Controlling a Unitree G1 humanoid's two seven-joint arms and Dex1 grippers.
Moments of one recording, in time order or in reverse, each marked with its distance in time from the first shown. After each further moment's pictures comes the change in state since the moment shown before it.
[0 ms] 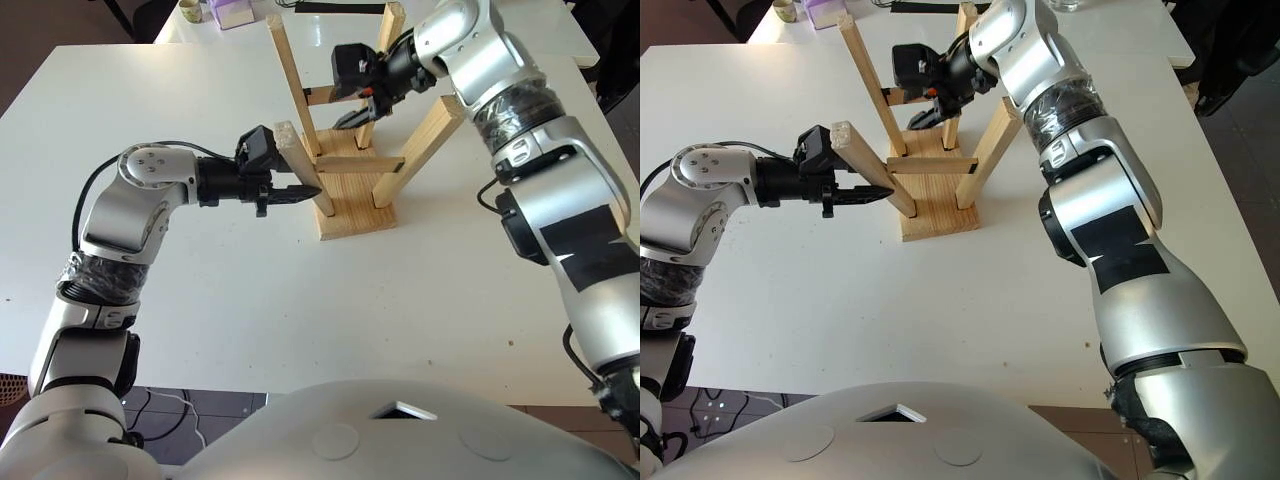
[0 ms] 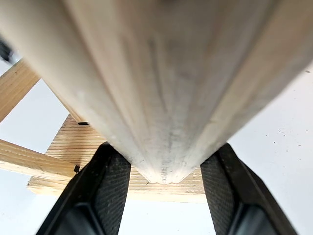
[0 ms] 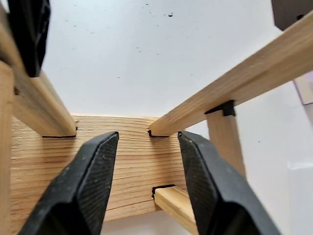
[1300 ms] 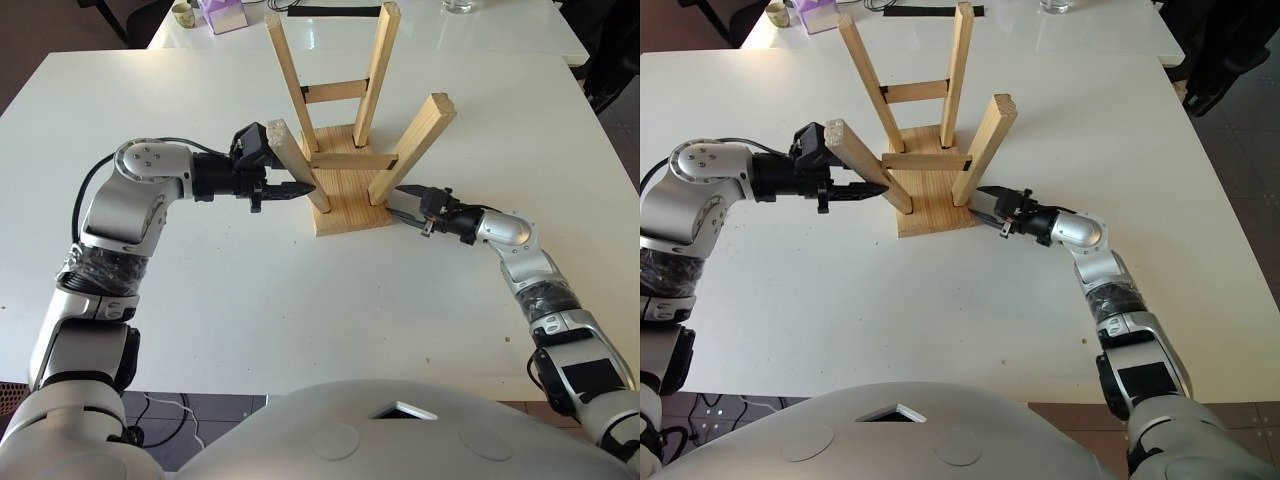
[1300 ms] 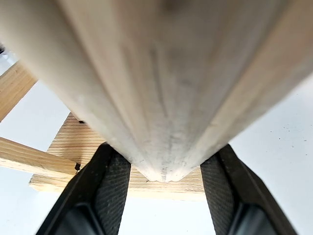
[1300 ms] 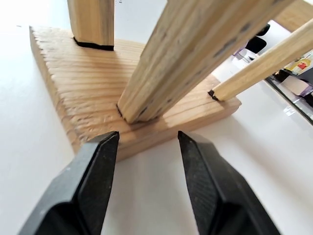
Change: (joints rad) left arm -0.010 0.003 -0.005 0.086 0.017 -0.075 -0.036; right arm 0.976 -0.245 -0.206 -0.449 0.185 -0.461 -0.461
